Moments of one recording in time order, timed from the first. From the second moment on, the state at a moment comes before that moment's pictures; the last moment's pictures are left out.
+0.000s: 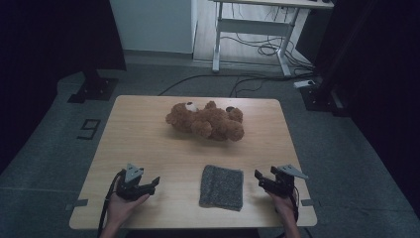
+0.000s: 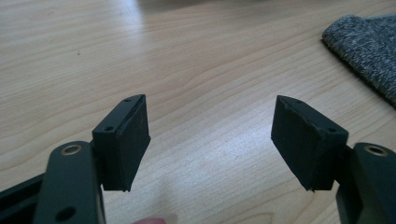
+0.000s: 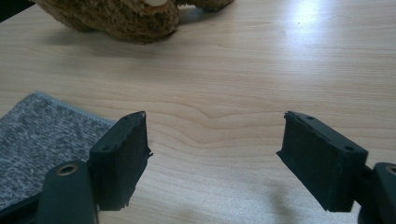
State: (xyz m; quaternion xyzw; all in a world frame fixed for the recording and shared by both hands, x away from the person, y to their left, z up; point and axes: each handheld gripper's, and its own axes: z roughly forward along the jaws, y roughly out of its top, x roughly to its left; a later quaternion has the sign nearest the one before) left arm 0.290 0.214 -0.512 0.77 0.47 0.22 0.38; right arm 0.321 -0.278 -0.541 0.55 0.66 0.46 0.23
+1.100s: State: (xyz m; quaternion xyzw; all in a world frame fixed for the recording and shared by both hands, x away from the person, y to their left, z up) left arm 0.416 0.135 -0.471 0.78 0.43 0.19 0.42; right arm 0.400 -0.236 -0.504 0.49 0.69 0.50 0.18
